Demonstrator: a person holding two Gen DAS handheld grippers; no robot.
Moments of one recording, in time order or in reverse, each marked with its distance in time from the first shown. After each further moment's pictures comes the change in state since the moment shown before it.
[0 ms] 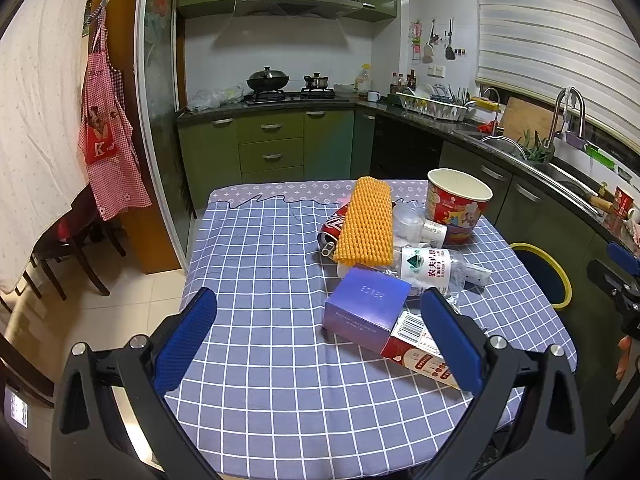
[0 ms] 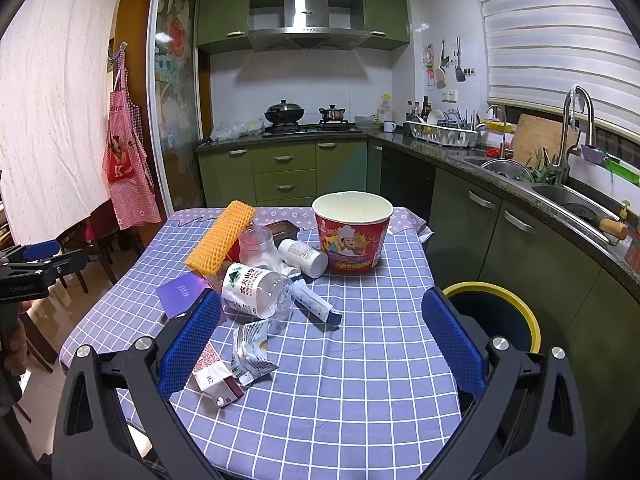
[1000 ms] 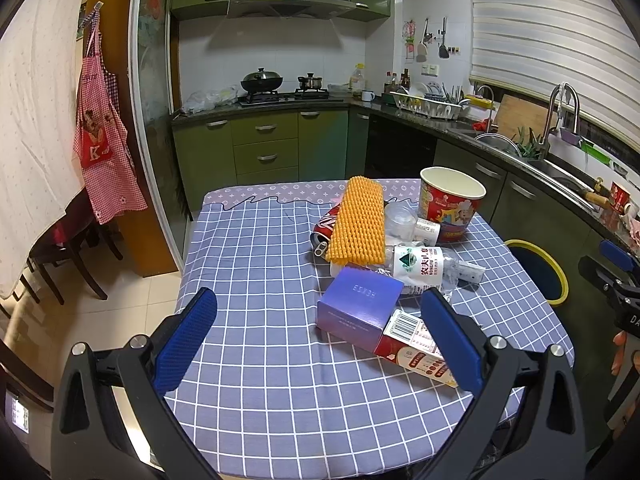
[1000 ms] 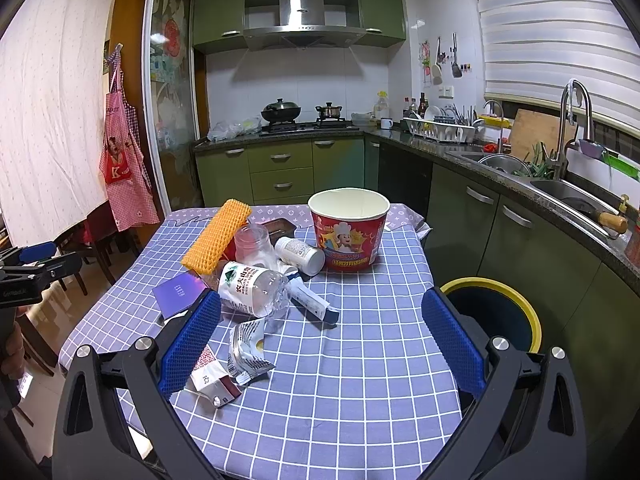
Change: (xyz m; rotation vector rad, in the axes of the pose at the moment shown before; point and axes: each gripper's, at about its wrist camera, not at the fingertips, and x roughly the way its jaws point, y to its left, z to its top) left arm -0.004 -0.005 0.003 0.012 0.003 -0.015; right arm 0.004 -0.008 -0.004 0.013 0.004 -0.008
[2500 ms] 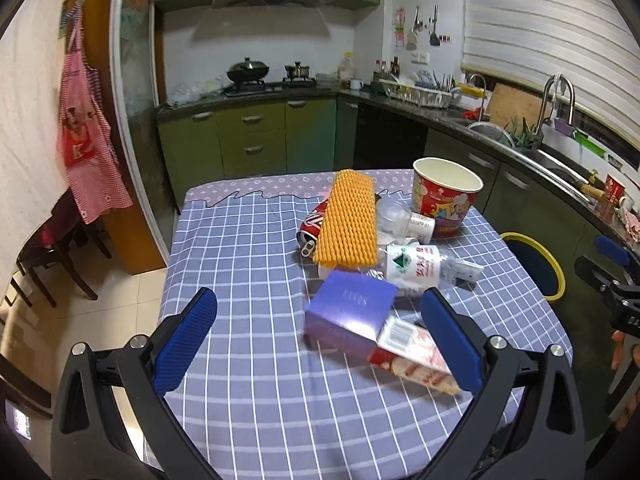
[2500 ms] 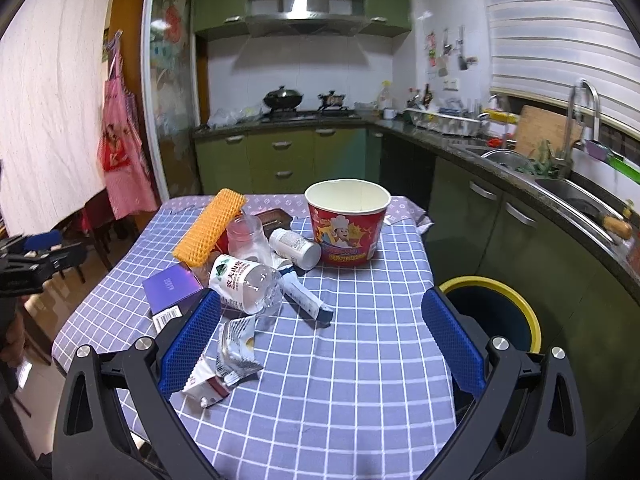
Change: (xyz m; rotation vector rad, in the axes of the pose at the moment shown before) left arm 0.037 -0.006 0.016 0.023 0.051 -0.040; right arm 0.025 -0.008 0.010 -0.033 0.064 0.020
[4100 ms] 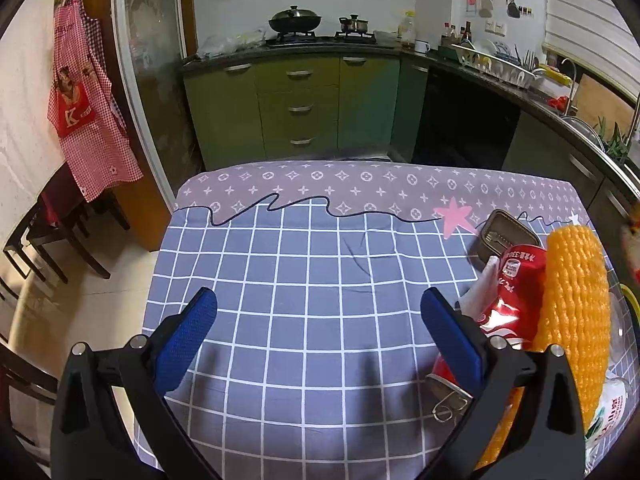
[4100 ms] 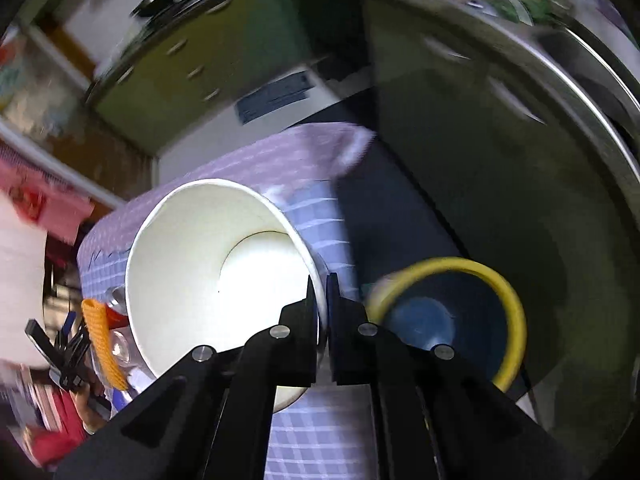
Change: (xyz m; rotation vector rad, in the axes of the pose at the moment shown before) left arm 0.244 0.084 0.073 -0.087 0.145 0.151; right arm 0.216 -0.236 0.152 0.431 0.648 -0.084
